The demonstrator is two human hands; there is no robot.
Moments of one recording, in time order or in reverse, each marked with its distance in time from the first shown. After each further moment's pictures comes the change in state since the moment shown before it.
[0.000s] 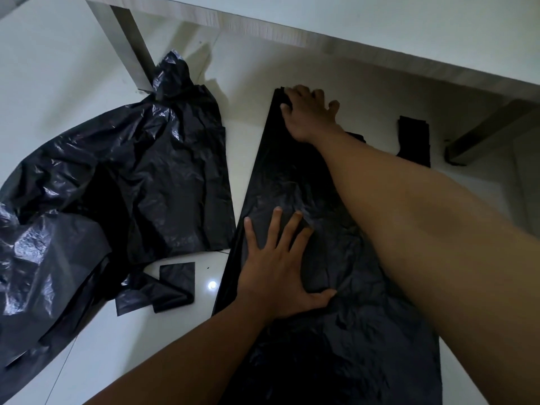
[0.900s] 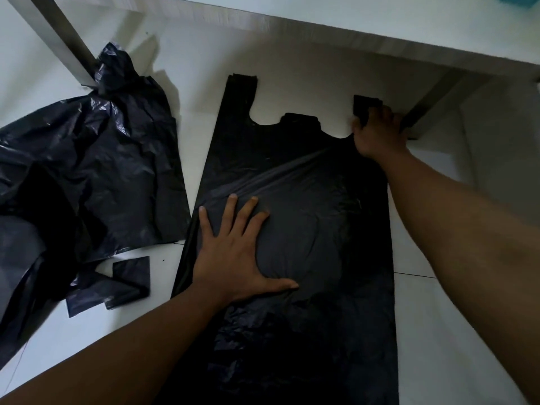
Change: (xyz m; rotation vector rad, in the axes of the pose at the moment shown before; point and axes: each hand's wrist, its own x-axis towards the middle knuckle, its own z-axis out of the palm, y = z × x) left_hand 0.000 0.004 -0.002 0.033 -0.001 -0.010; right_hand -0.101 0.199 -0.013 0.033 0.058 0.463
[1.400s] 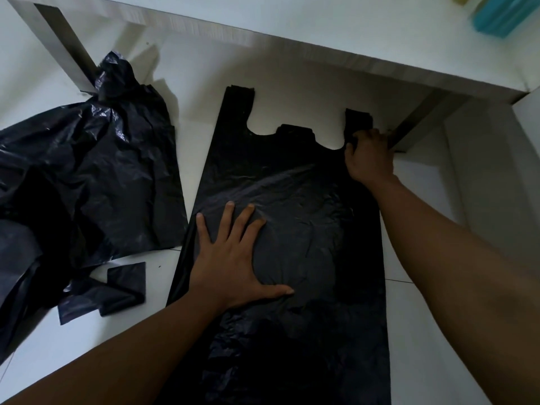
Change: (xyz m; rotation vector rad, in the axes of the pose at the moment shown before) left_hand -0.001 0.000 -0.001 -0.005 -0.017 0.001; right_hand -0.022 0.006 0.013 0.027 0.210 -0.177
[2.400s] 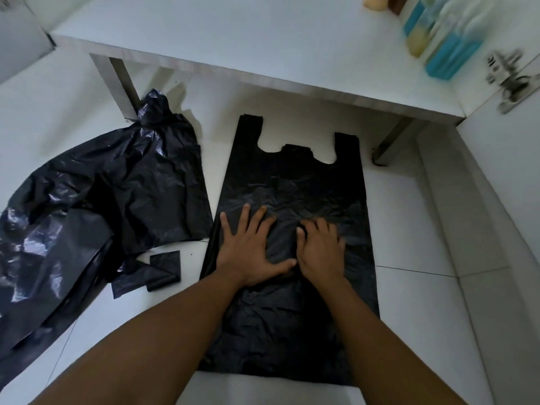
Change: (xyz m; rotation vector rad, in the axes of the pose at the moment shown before) left_hand -0.007 -0.006 0.003 -0.092 0.055 0.042; right_hand -0.227 -0.108 -0.008 0.048 -0.101 0.035
